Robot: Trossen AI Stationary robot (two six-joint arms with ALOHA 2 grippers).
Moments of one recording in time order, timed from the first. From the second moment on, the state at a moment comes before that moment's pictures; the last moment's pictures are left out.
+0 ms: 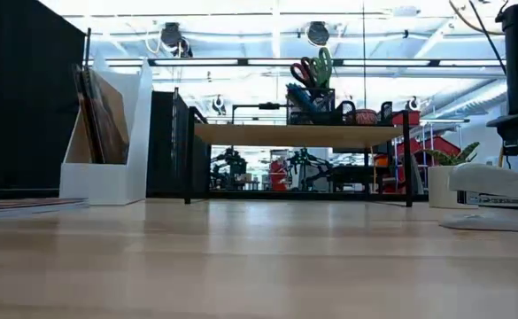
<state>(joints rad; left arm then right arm) -0.83 1.03 1.31 -0.95 -0.74 -0.28 0.71 1.80 1.60 -0.21 1.24 0.08</state>
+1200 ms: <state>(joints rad) -0.76 1.00 1.31 -0.33 -0.63 0.25 0.62 1.79 1.60 0.76 0.76 -0.91</state>
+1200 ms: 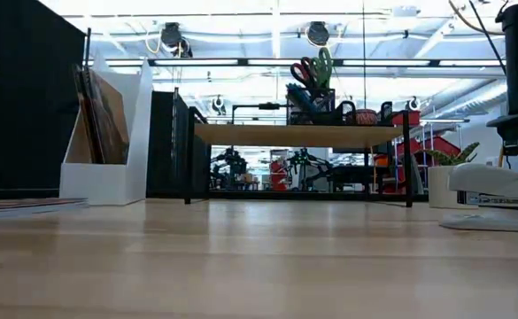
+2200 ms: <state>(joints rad) -0.73 1.03 1.31 -0.15 -0.58 0.48 0.57 1.79 1.60 0.64 0.84 -0.79</state>
